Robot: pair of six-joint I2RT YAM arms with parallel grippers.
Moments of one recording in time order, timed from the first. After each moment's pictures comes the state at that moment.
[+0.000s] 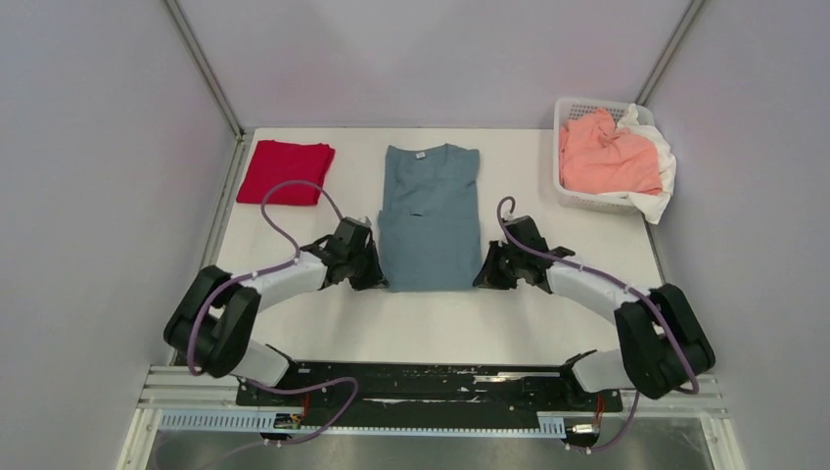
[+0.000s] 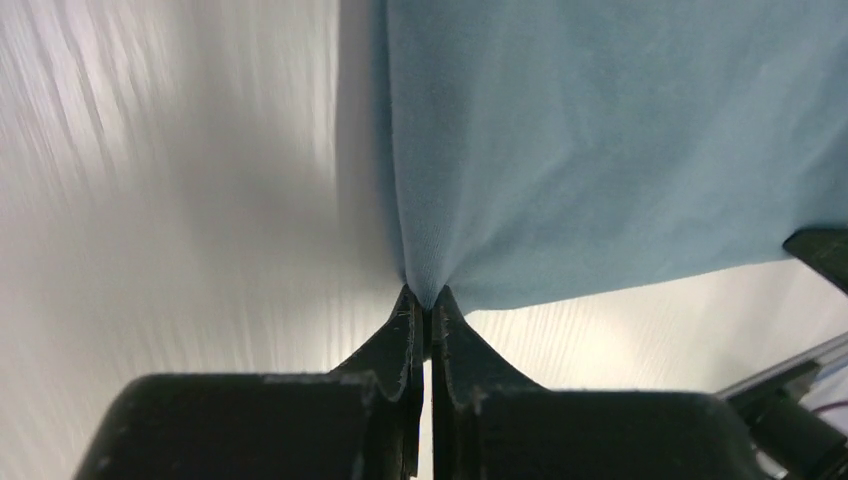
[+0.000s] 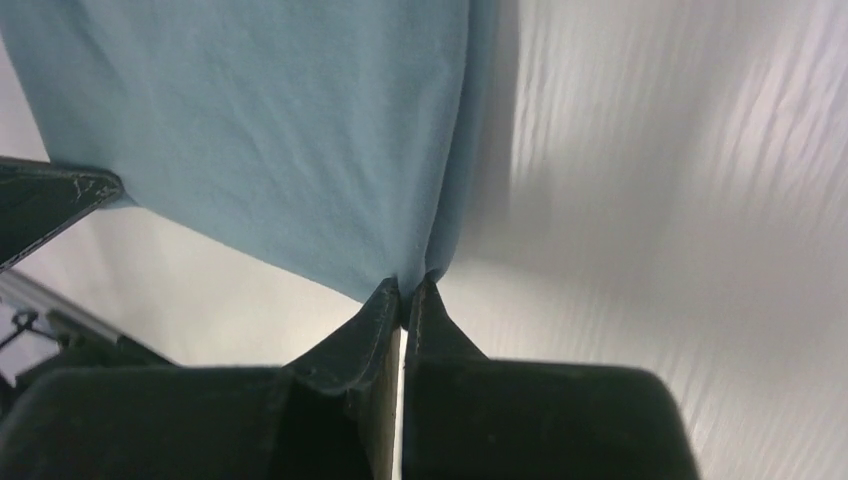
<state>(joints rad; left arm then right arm) -0.51 1.53 0.73 -0.16 0.17 -0.75 0.44 1.45 0.70 -0.20 -0.21 0.67</state>
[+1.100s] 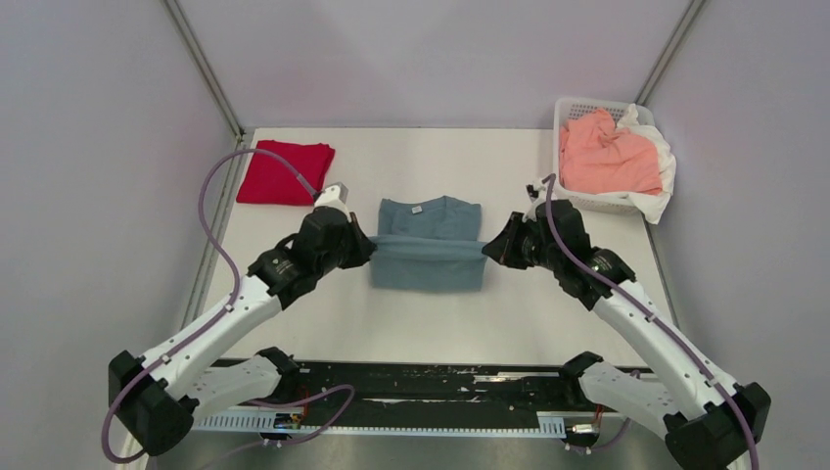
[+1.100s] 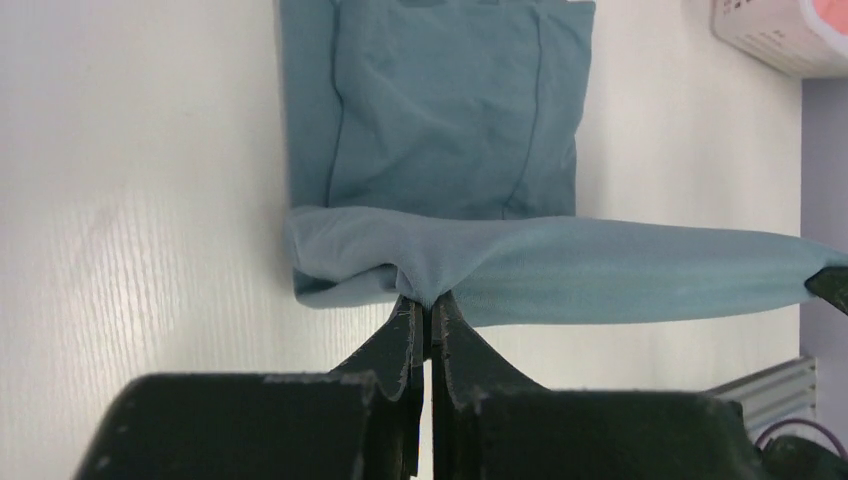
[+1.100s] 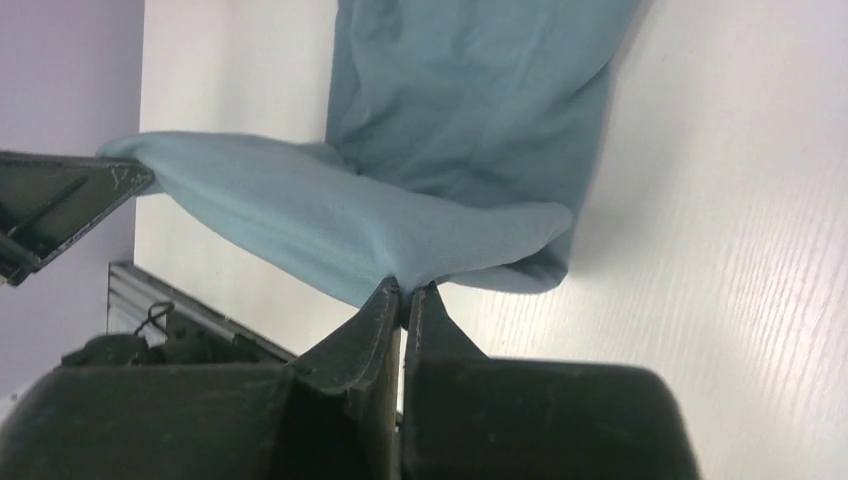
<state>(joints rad) -0.67 0.98 0.85 -0.47 -0.18 -0.73 0.52 0.93 0.88 -0.54 -0.12 0.64</state>
